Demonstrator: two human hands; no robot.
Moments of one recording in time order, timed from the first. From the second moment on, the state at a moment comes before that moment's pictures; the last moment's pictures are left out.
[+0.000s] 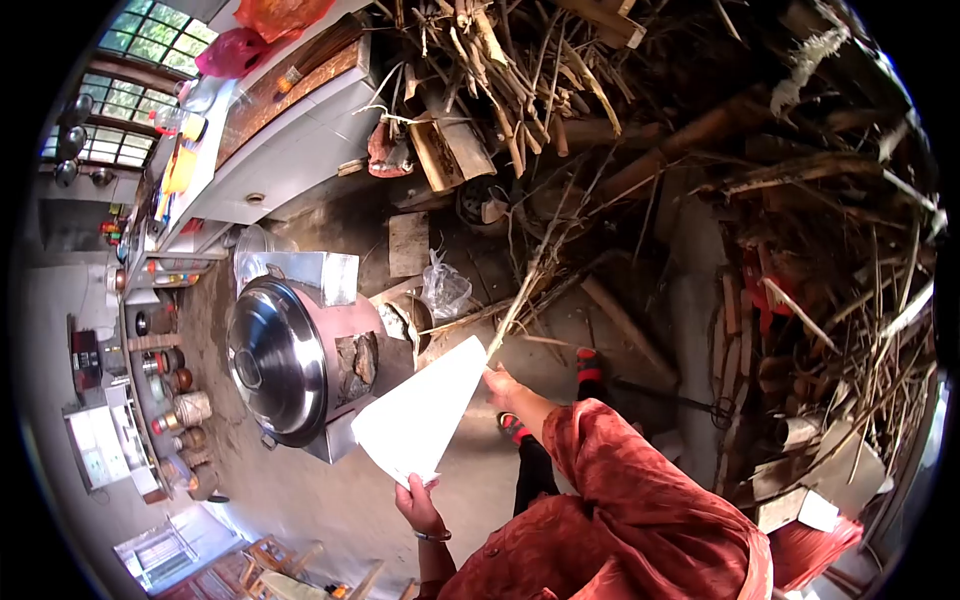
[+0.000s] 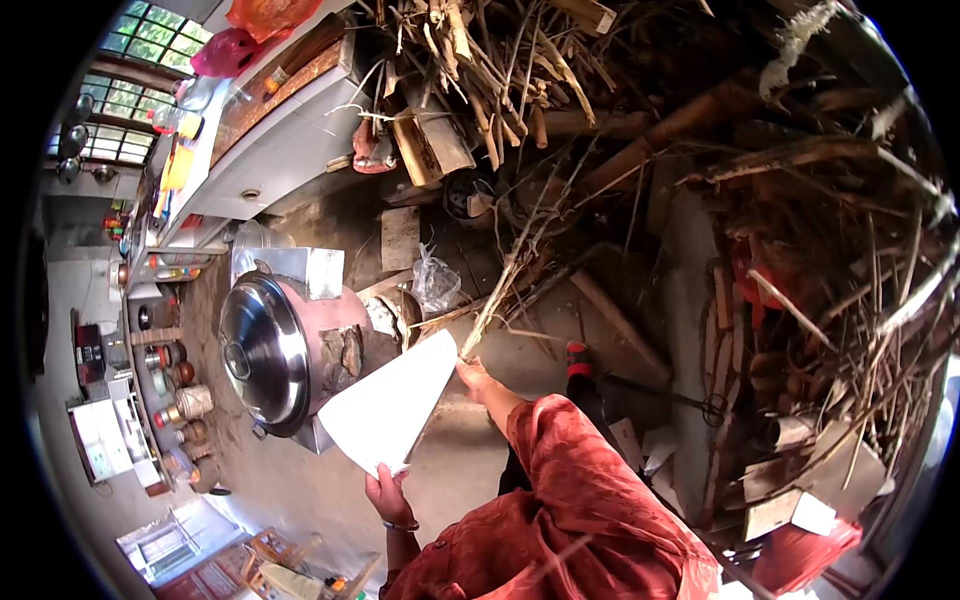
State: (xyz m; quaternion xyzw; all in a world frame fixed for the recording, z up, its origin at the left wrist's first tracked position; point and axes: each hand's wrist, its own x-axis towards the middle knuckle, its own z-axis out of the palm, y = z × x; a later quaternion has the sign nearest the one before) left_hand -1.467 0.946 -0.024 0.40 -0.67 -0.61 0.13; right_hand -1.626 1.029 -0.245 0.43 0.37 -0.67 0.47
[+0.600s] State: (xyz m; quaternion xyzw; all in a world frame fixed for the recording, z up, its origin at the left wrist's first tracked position) left_hand -1.412 0.860 -0.058 0.35 -0.61 -0.70 0.06; right_hand -1.568 1.055 -0.112 0.25 0.03 -0.92 0.29
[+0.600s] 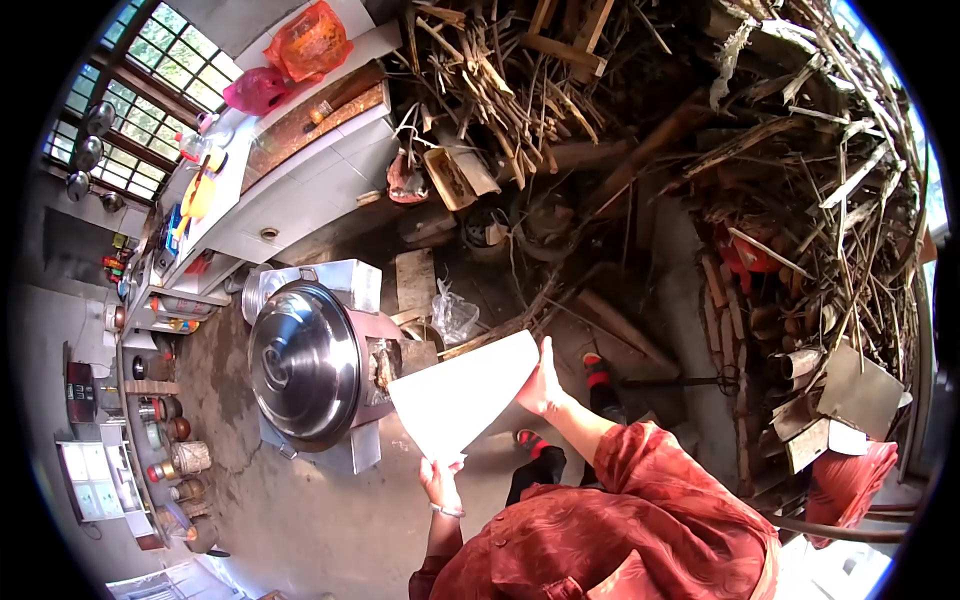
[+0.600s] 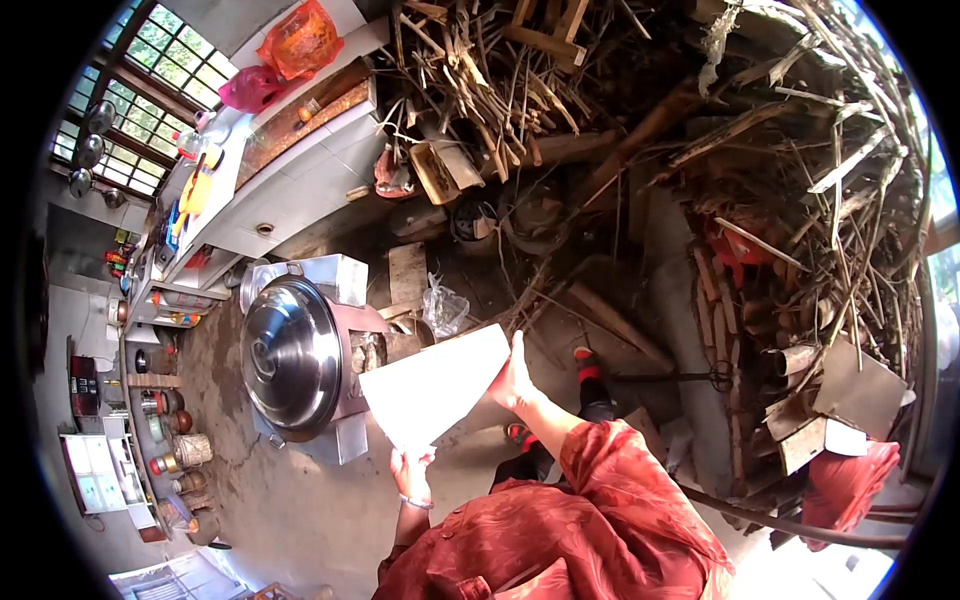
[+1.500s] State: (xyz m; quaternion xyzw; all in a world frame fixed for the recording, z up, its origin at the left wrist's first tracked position) left_hand -1.539 0.910 -0.086 0.18 -0.68 -0.71 -0.06; right_hand -1.571 1.348 0.010 0.21 0.81 -0.35 -0.43
